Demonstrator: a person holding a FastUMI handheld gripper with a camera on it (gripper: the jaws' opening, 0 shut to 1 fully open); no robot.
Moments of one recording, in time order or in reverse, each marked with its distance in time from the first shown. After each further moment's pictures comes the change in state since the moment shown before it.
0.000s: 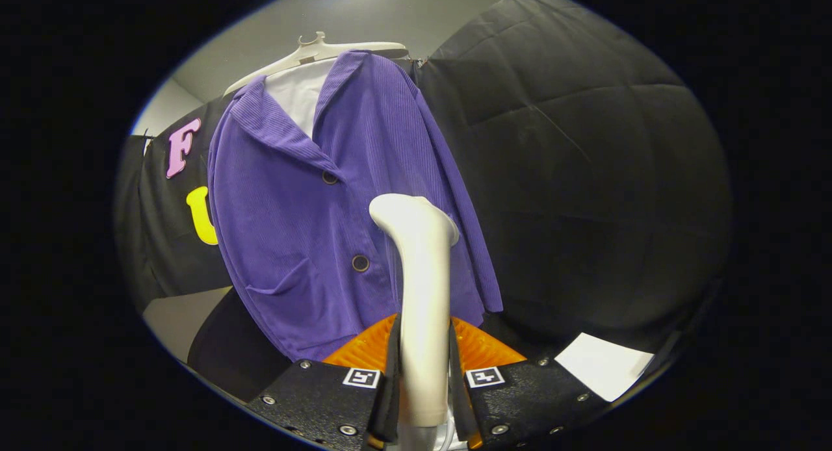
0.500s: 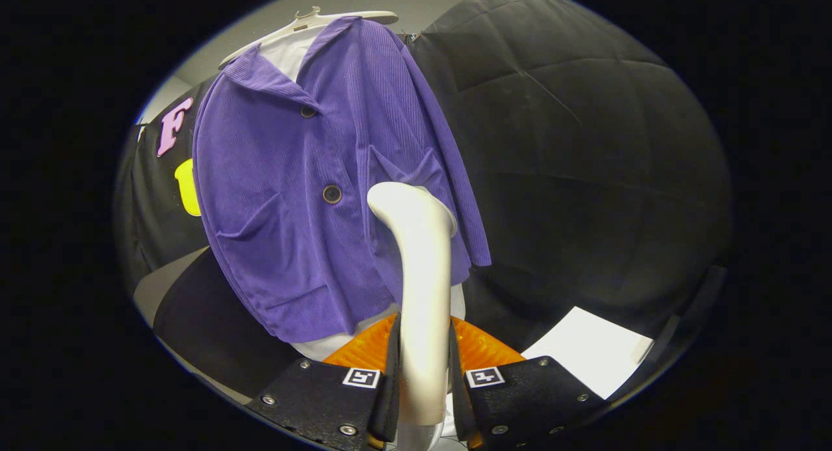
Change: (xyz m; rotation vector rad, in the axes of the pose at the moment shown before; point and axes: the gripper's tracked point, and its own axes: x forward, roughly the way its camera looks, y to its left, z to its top) arm 0.007 -0.025 -0.087 -0.001 0.155 -0.037
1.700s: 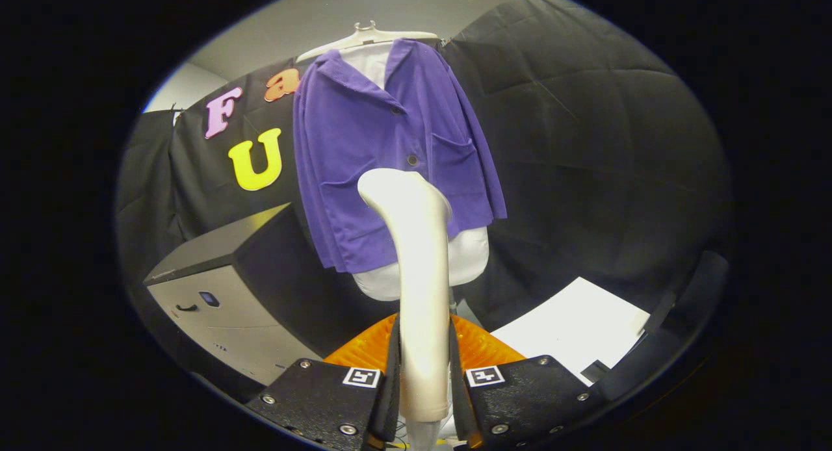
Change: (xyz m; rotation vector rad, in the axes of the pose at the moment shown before) arm -0.200 0.058 -0.069 -0.063 -0.046 0.146
